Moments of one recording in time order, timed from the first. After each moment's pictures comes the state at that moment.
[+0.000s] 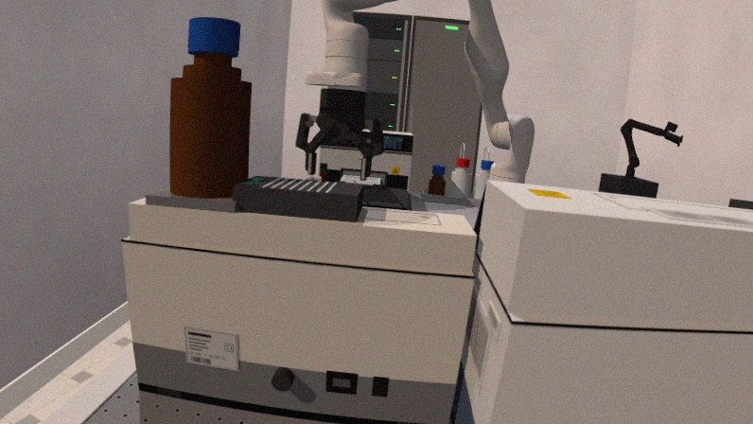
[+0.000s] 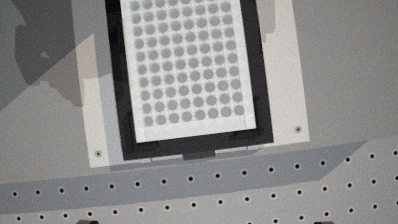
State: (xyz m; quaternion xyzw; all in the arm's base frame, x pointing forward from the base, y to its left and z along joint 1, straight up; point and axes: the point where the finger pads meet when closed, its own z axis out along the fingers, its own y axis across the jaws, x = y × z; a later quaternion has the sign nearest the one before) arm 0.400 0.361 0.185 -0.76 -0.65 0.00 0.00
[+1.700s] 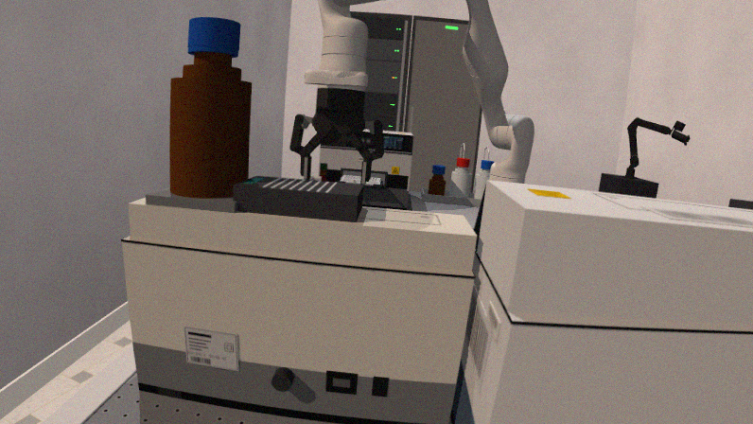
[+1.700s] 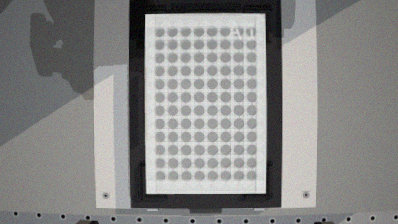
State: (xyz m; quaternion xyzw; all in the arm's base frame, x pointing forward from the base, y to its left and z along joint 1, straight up) arm 0.398 0.403 0.183 -0.72 -0.70 0.00 0.00
